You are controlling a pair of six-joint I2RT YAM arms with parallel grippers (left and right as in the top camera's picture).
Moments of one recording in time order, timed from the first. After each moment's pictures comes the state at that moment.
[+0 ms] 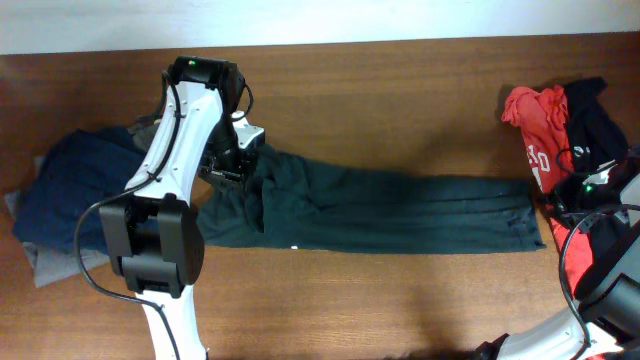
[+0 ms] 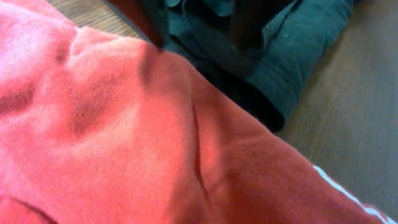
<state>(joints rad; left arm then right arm) -0.18 2.15 1.98 -1.69 0.09 0.21 -0.70 1.90 1.25 -0.80 -0.36 0.25</state>
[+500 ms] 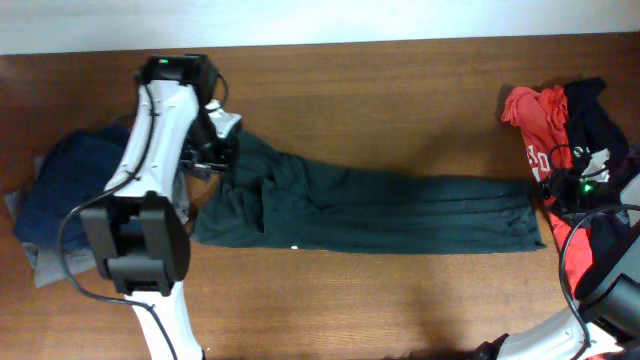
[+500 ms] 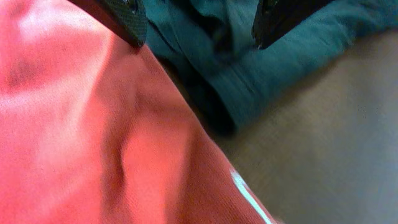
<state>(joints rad) -0.07 2.13 1.98 -1.58 0.09 0.14 -0.70 1.90 1.25 -0.81 -0.43 0.04</state>
